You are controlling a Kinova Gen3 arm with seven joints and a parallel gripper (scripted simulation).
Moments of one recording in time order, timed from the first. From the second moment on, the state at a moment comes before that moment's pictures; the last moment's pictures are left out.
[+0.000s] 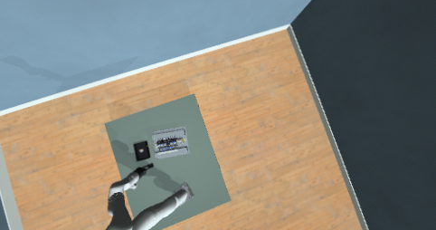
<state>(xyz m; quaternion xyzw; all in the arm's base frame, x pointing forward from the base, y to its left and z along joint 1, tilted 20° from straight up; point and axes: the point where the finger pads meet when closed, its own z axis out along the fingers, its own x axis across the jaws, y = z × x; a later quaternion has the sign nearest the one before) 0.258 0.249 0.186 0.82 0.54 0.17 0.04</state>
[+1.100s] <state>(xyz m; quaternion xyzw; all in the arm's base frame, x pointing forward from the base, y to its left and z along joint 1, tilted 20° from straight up) 0.258 0.249 0.186 0.68 0.71 0.16 0.08</state>
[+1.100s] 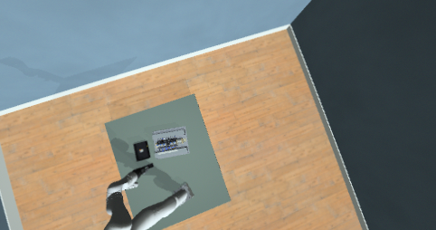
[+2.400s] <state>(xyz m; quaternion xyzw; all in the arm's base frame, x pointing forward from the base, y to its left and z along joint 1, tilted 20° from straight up) 0.258 0.249 0.187 0.56 0.81 0.14 0.10</state>
